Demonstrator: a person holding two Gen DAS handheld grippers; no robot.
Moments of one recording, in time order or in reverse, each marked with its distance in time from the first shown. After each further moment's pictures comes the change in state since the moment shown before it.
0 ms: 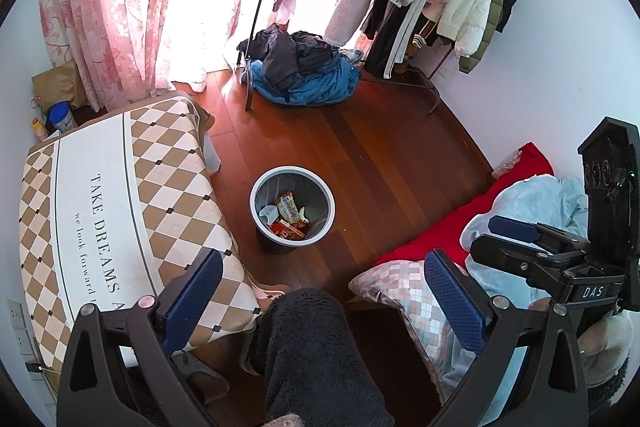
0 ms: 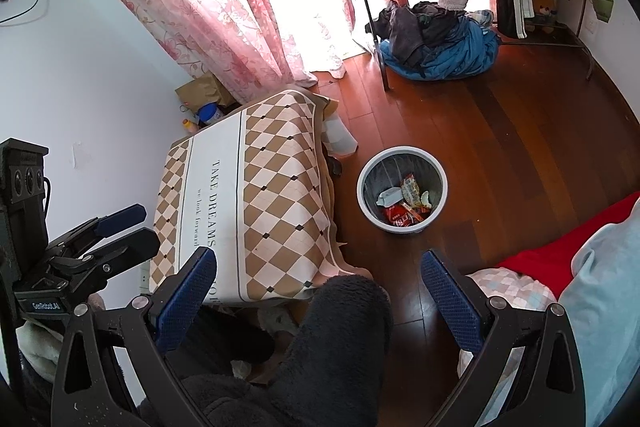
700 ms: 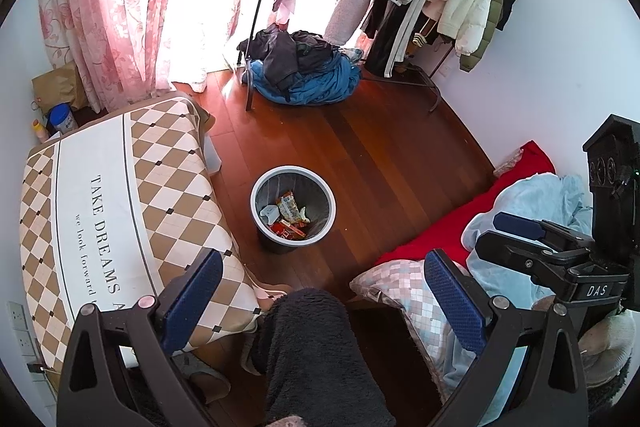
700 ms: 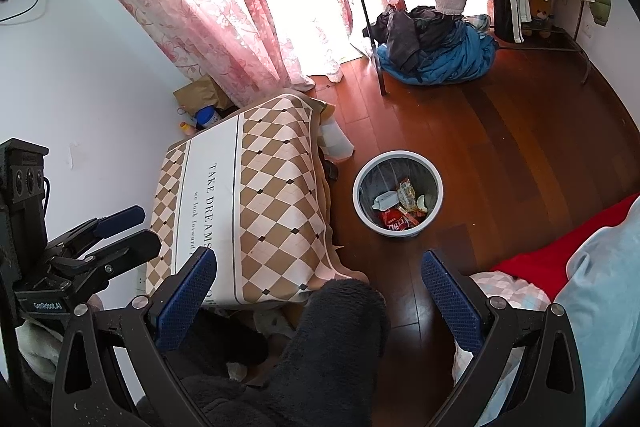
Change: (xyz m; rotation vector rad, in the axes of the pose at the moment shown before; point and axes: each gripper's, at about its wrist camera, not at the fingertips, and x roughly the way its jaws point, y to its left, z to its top) left arm 0.001 -0.002 0.001 0.011 0.005 0.003; right arm -0.005 -0.005 -0.001 -0.008 -0.010 -0.015
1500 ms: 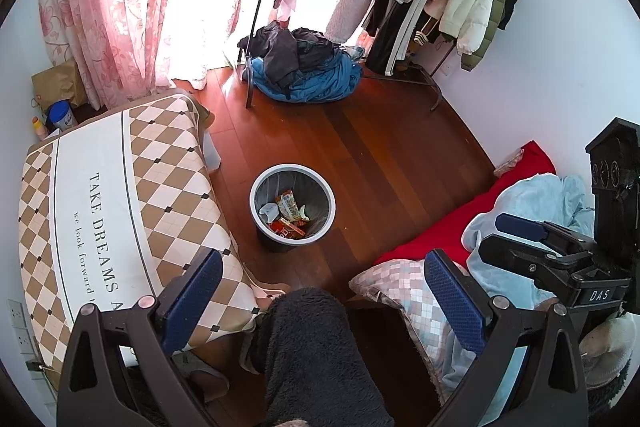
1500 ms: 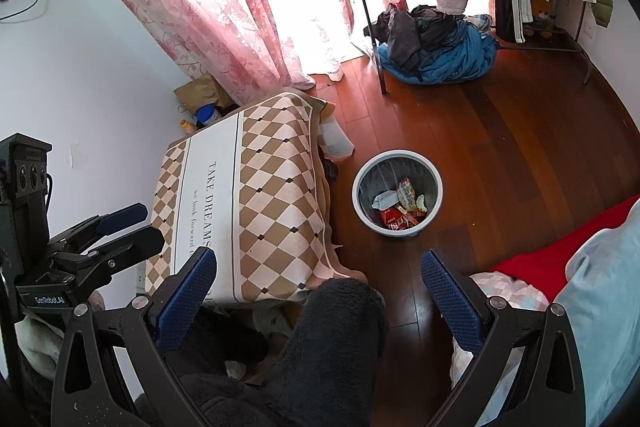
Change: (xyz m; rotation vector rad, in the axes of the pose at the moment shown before) left arm 0.003 0.001 0.000 -0.002 0.006 -0.001; right arm 0.001 0.005 0.000 0.003 0.000 -0.003
